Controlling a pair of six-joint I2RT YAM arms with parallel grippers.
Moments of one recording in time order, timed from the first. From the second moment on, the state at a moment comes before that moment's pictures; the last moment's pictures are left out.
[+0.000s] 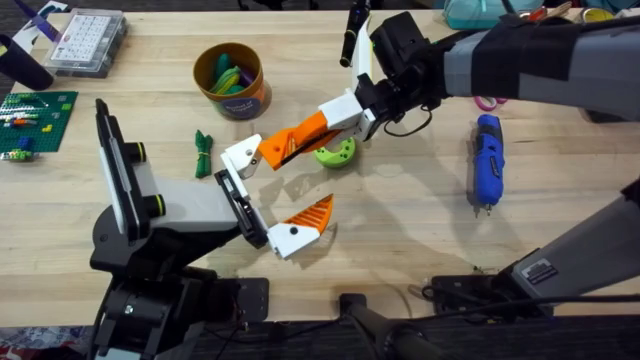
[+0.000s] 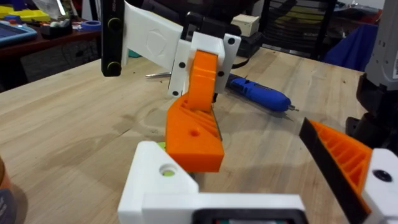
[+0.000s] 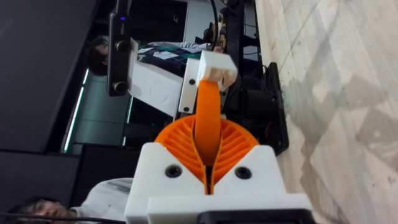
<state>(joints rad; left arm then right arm) -0.17 0.00 0.00 -0.04 0.88 -0.07 0.45 1.84 1.14 -0.50 -1.55 0.18</state>
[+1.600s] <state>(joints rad) -0.16 0.00 0.00 -0.06 0.85 -0.07 0.46 1.84 1.13 -0.41 -1.48 0.31</state>
